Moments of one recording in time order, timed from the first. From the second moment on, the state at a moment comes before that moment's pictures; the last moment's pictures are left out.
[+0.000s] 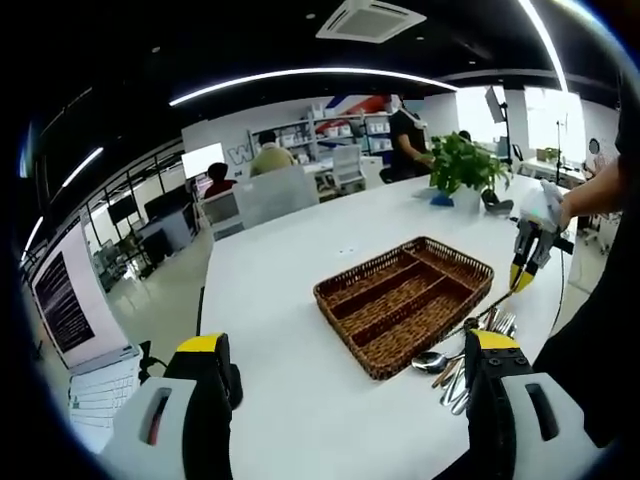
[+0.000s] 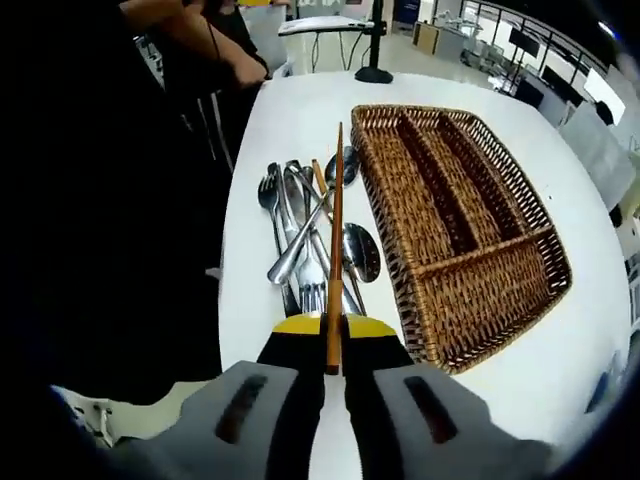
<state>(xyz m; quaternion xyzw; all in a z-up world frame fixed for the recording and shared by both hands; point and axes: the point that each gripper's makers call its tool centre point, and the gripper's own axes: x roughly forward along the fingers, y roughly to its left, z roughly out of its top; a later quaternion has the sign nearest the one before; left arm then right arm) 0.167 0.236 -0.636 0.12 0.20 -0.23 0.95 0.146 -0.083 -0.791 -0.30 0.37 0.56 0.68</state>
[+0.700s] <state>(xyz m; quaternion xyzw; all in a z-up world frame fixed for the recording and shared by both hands) 0.170 0.226 -0.635 0.12 0.19 -0.24 0.95 0.156 -0.074 -0.769 -0.24 0.39 0.47 0.75</state>
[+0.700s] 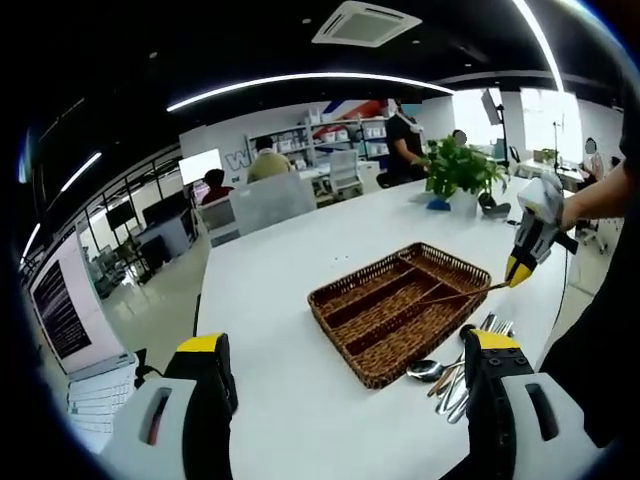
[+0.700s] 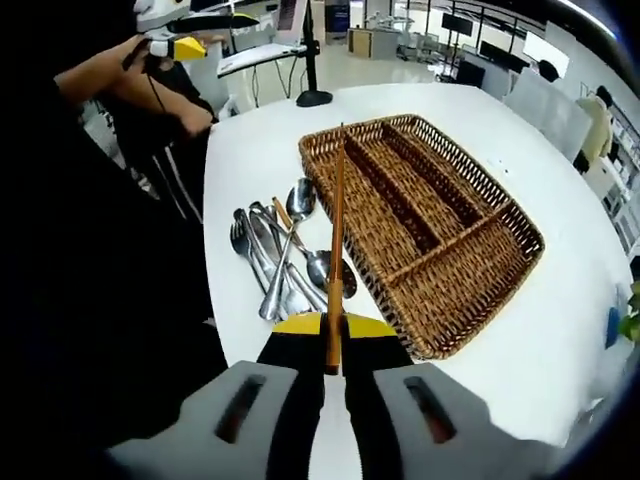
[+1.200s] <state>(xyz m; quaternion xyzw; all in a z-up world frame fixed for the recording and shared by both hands) 0.198 0.239 -0.631 0.11 0.18 -0.28 0.94 0.165 -0.058 -0.757 -0.15 0.43 0.35 0.82</state>
